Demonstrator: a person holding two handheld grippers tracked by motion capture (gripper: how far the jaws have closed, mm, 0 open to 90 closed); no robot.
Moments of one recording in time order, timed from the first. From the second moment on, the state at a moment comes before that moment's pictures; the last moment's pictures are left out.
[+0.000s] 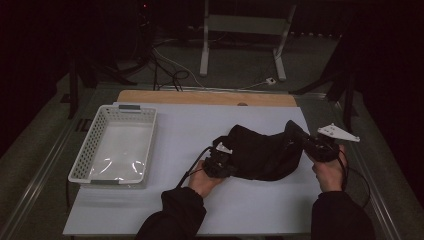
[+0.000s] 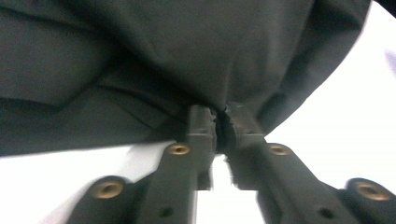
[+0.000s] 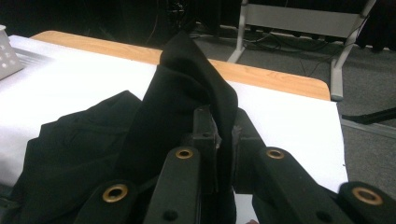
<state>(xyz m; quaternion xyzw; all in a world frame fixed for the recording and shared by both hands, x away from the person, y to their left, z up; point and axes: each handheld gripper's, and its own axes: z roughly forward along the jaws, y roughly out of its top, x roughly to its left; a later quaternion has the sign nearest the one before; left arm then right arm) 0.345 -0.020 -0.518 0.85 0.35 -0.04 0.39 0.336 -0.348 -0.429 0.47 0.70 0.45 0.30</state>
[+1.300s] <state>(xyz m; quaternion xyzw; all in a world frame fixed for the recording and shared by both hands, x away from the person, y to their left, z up) 0.426 0.043 -0.432 0.71 0.49 0.09 0.50 0.377 -0.352 -0.461 0.57 0.67 0.38 0.28</state>
